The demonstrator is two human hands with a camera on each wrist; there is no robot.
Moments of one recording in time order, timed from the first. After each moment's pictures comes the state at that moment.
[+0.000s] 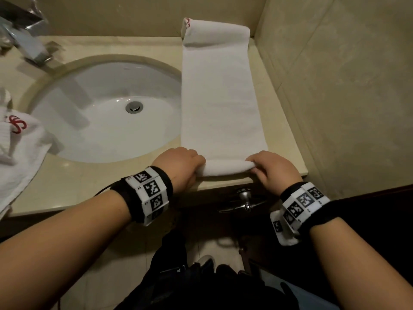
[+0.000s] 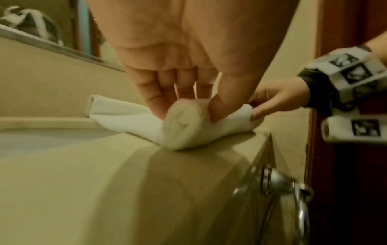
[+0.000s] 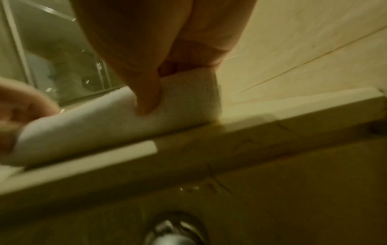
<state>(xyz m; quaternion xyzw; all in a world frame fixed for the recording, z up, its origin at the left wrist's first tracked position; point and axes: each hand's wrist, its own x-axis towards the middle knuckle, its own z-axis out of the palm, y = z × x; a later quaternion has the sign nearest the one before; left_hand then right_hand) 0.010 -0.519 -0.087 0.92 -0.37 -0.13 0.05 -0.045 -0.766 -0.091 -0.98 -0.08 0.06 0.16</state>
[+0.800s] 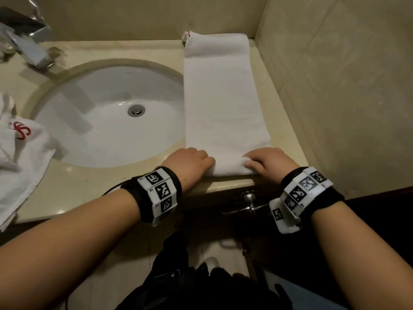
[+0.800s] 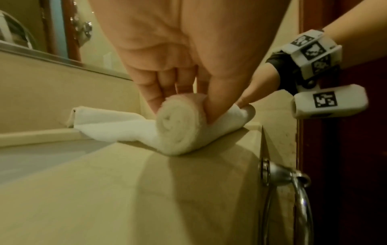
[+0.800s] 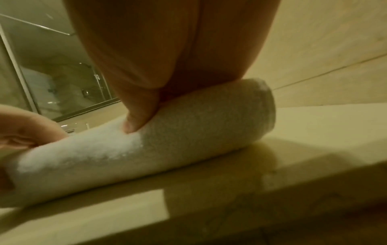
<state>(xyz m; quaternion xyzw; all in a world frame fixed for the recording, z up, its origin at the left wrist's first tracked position) 0.017 -0.525 -0.085 0.91 -0.41 -0.11 -0.01 -0.014 -0.754 -0.080 -0.98 -0.06 0.15 0.12</state>
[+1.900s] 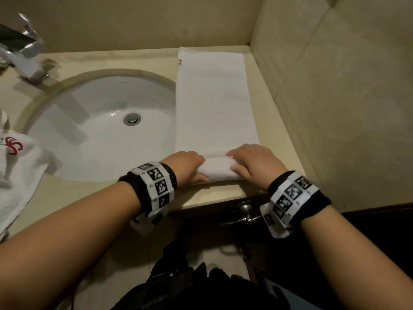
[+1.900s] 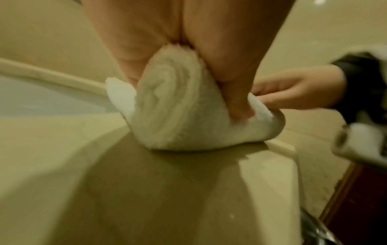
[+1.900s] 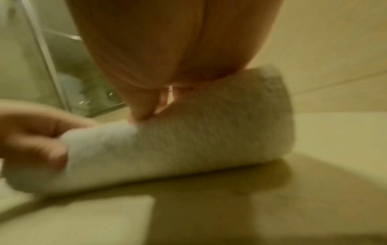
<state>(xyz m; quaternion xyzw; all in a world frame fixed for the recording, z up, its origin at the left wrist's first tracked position) 0.053 -0.541 -0.078 0.90 -0.33 -0.27 0.06 0.005 -0.746 -0.079 -0.98 -0.13 0.10 0.09</state>
